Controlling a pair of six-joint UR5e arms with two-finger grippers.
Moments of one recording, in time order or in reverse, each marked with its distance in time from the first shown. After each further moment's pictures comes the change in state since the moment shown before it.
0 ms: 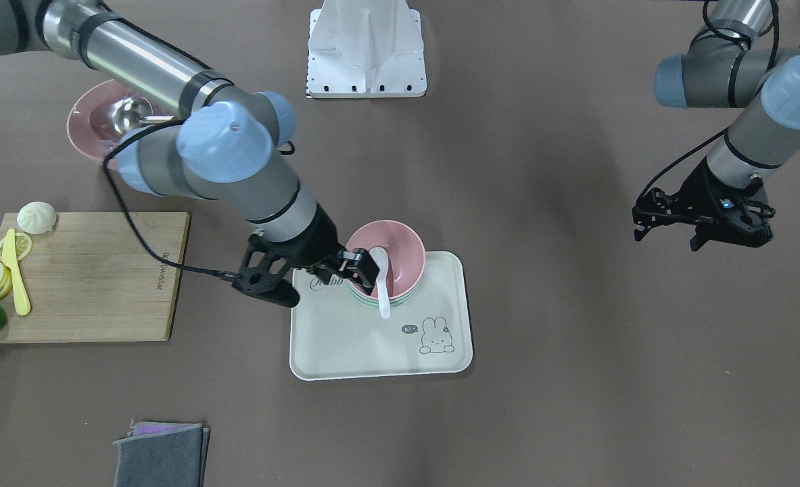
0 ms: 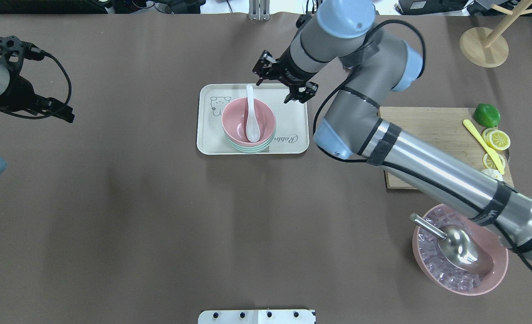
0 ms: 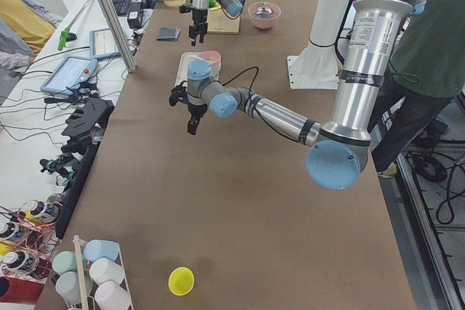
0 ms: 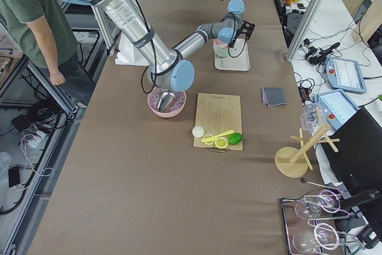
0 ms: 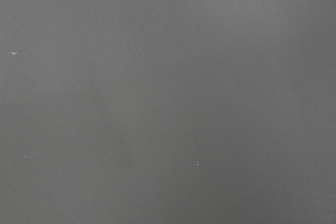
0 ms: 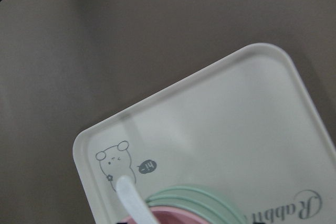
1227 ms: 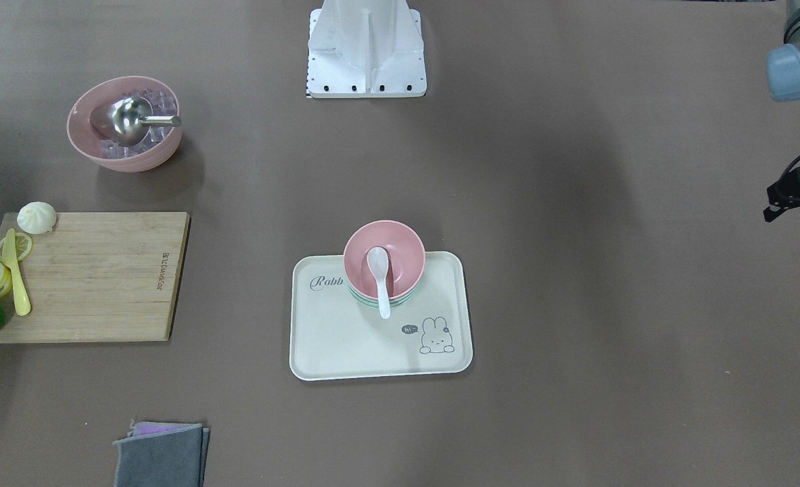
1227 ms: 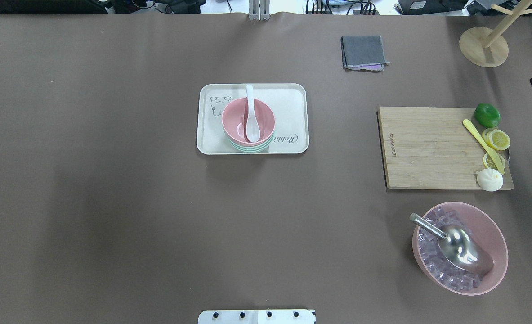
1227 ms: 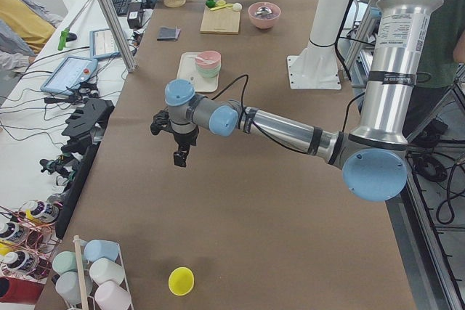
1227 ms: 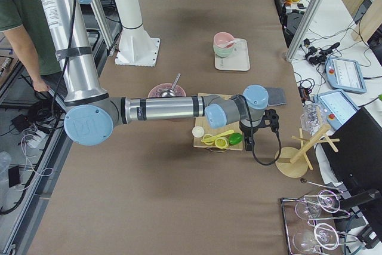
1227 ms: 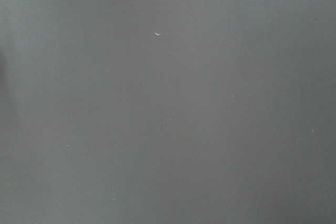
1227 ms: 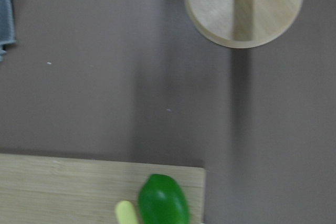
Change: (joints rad) left arm -0.292 0.103 0.021 0.212 -0.122 0.474; right arm 0.614 -0.579 0.078 -0.287 0.158 -1.405
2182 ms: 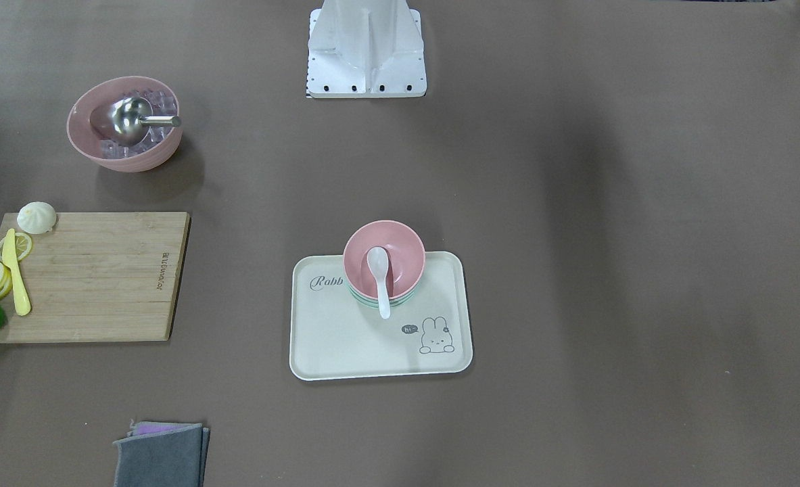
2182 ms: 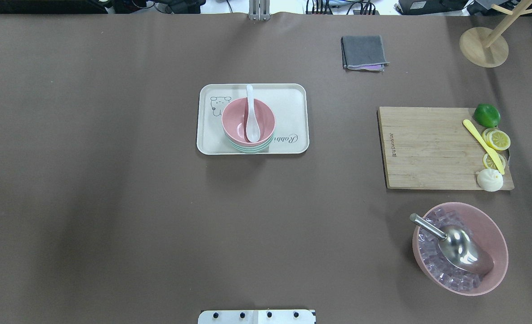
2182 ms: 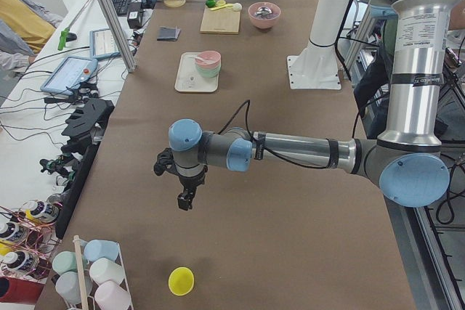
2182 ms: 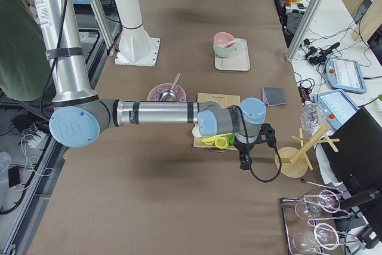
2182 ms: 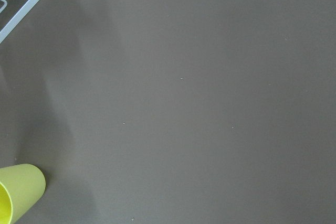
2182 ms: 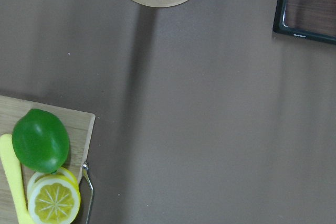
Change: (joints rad) left arm -0.136 0.077 0.085 -0.005 -0.001 0.246; right arm 0.050 -0.043 0.010 -0.071 -0.039 -0.167
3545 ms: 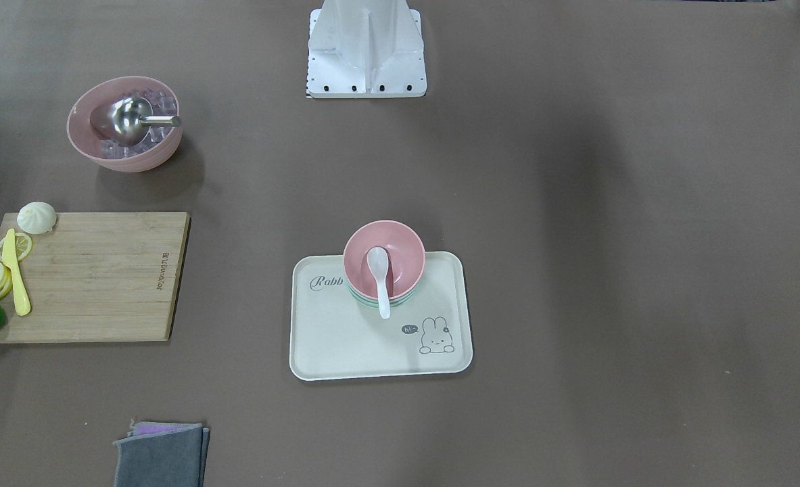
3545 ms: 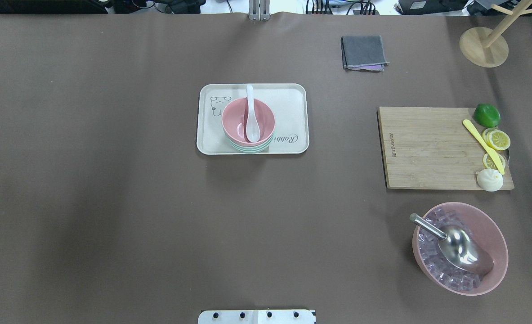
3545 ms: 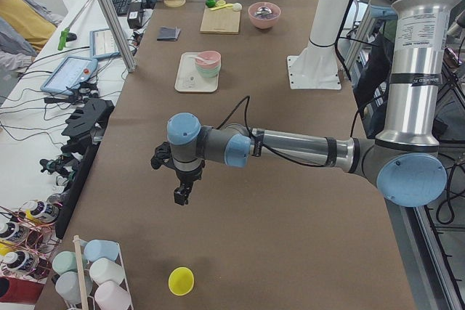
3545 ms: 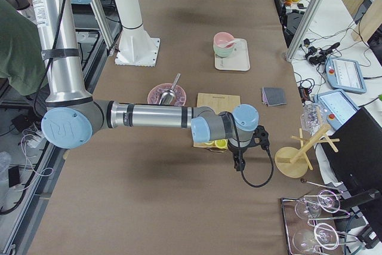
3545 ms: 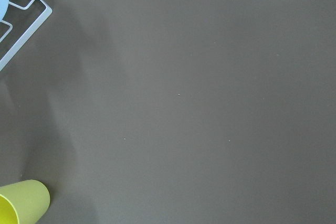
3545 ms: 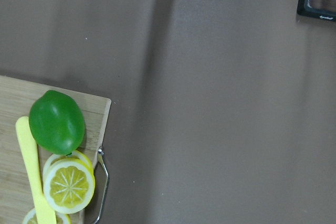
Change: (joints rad) left arm -0.003 -0.009 -0.020 -0.002 -0.002 0.003; right arm 0.001 -0.042 0.003 0.058 0.069 0.004
